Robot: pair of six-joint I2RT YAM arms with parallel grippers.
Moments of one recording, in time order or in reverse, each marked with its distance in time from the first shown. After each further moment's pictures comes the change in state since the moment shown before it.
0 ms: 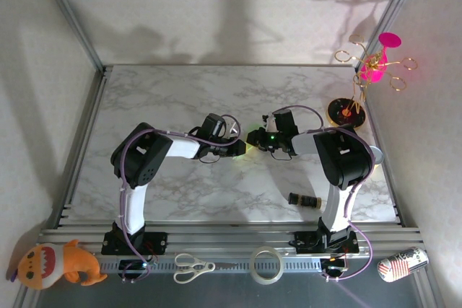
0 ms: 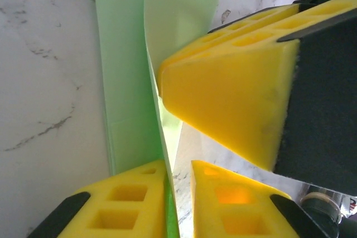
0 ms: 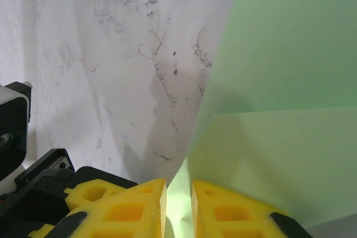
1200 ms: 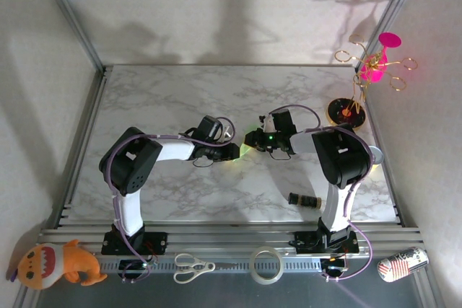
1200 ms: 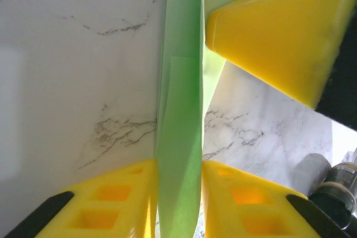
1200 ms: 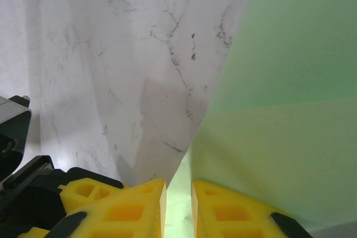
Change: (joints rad) left arm 0.003 -0.119 -0.055 -0.193 -0.088 -0.024; right arm 0.011 0.019 0.023 -0.030 -0.046 -0.037
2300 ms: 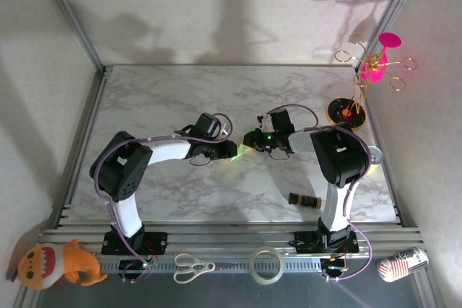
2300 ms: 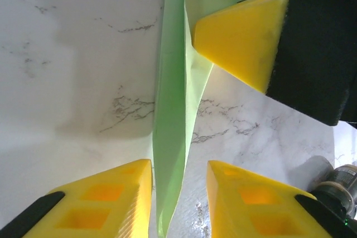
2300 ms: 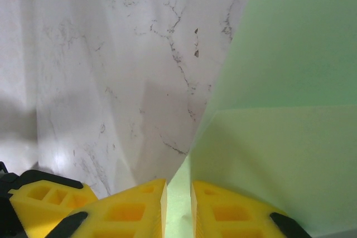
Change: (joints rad) left arm 0.000 -0.090 0.009 -0.119 -0.066 0.005; right arm 0.011 0.013 0.024 -0.031 0.000 -0.013
